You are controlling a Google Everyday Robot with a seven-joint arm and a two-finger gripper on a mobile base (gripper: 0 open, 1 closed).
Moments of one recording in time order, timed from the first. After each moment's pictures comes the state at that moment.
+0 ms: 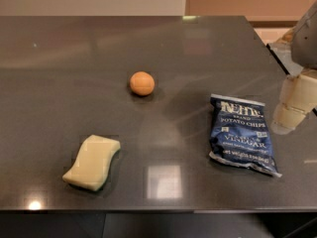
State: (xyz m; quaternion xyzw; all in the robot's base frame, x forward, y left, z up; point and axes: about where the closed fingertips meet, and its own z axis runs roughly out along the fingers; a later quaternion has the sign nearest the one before) arm 0.438 -0.217 0.976 -0.60 0.78 -0.03 0.16
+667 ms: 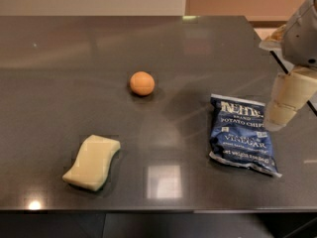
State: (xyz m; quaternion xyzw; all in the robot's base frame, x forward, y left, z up) arm 0.447 -0.200 0.975 -0.63 0.76 -0.02 0.17
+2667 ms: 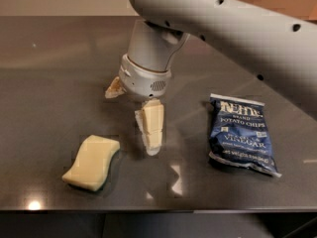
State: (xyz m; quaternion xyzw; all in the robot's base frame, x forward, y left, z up) arm 0.444 0.058 0.873 -0.87 0.45 0.14 0.11
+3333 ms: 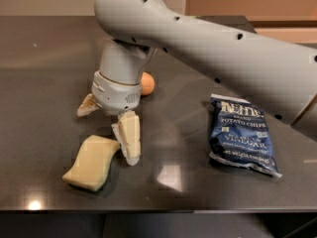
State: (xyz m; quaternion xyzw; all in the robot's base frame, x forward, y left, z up) arm 0.426 0.114 0.845 -0.91 0.36 0.19 0.10
